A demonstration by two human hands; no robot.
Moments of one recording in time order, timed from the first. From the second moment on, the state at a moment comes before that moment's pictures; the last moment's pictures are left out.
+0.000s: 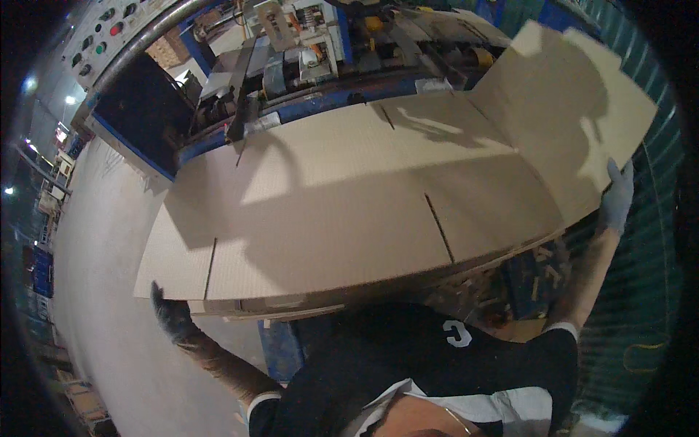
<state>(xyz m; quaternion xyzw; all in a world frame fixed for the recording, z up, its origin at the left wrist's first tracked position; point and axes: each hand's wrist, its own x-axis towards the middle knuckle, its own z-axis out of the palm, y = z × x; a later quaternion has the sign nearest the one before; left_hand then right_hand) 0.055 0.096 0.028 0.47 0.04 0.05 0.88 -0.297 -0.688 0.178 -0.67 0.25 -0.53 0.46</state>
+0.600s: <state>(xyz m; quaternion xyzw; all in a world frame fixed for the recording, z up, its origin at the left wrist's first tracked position) -0.034 -0.129 0.053 0.88 -0.48 0.05 0.05 -0.223 -0.518 0.058 -0.98 -0.17 -0.11 0.06</state>
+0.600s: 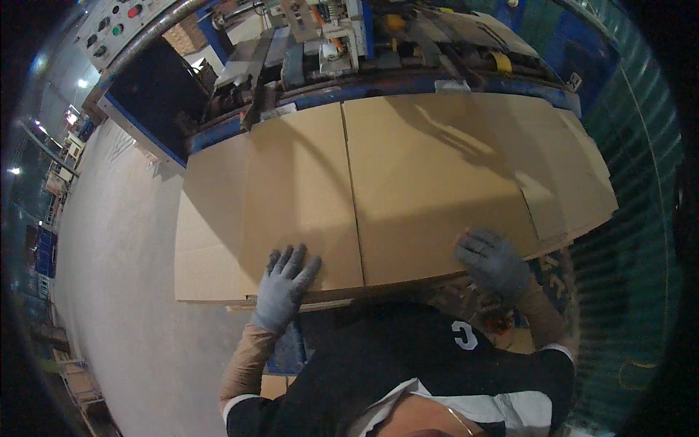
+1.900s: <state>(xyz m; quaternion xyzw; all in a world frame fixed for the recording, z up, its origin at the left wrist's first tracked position) 0.039 0.061 -0.014 0.82 0.37 0.18 0.41 -0.314 -0.789 -0.070 -0.70 0.42 -0.52 0.26</state>
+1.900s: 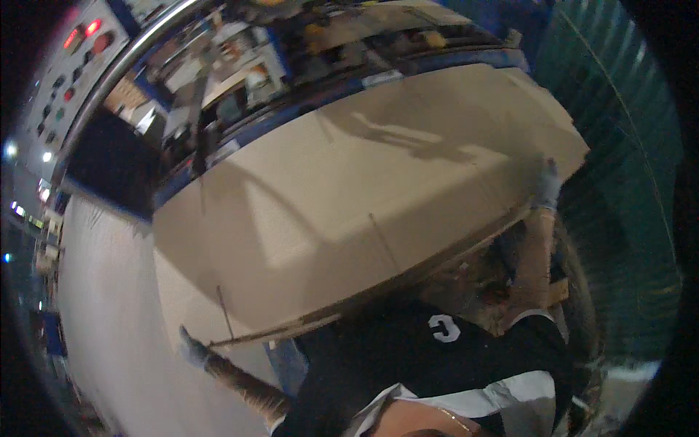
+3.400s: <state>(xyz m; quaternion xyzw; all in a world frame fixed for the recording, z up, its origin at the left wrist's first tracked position) -0.031 -0.140 0.058 0.86 -0.50 0.05 0.08 -0.202 -0.525 0.068 -0.99 -0.10 -0.13 0.05</state>
